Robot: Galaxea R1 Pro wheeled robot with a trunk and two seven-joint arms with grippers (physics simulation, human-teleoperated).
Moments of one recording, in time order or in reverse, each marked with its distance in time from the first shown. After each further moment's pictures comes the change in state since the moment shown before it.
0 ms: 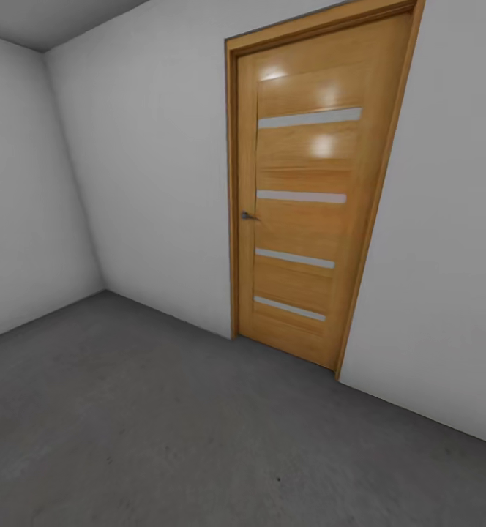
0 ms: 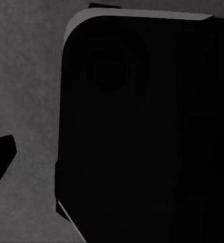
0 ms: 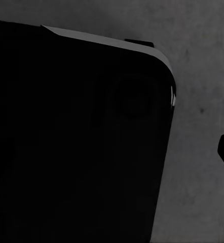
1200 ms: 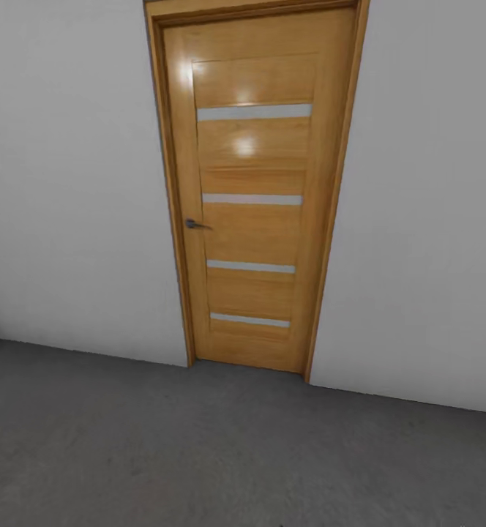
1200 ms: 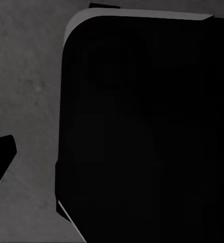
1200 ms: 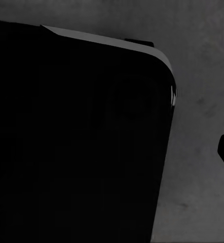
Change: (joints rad) left arm 0.000 0.000 0.000 0.000 0.000 0.000 0.000; right arm 0.000 0.000 -0.001 0.000 -0.001 0.001 0.000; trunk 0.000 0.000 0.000
